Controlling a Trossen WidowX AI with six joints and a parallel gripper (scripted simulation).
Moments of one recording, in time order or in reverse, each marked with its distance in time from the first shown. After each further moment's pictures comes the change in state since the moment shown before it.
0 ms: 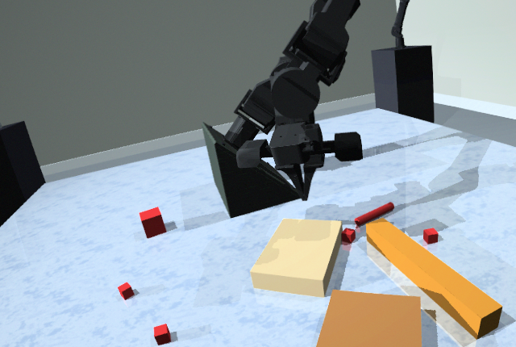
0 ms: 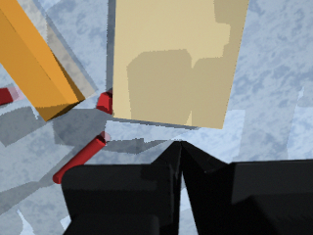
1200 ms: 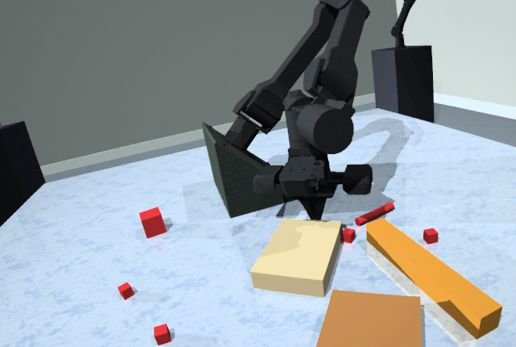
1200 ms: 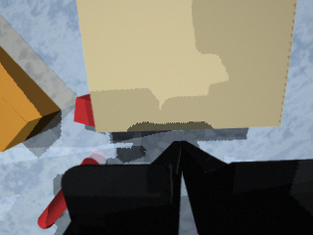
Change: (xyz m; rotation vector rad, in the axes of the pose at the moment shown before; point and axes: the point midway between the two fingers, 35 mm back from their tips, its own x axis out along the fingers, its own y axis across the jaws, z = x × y) arm 0.055 0.014 -0.014 0.153 0.004 0.009
